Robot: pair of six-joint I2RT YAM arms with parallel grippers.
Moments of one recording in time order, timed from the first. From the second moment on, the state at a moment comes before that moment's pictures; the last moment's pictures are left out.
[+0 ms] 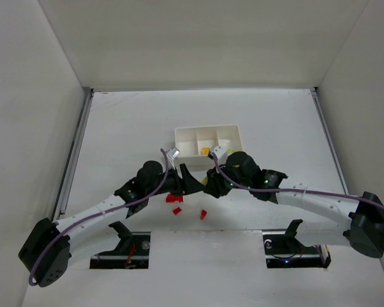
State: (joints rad) left arm -0.75 0.96 0.40 0.17 0.37 -0.95; right arm 0.93 1.20 0.75 -0.17 -0.16 0.27
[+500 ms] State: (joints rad) left arm -0.75 0.96 0.40 0.20 0.37 -0.98; right arm 0.92 1.20 0.75 -0.14 -0.17 0.29
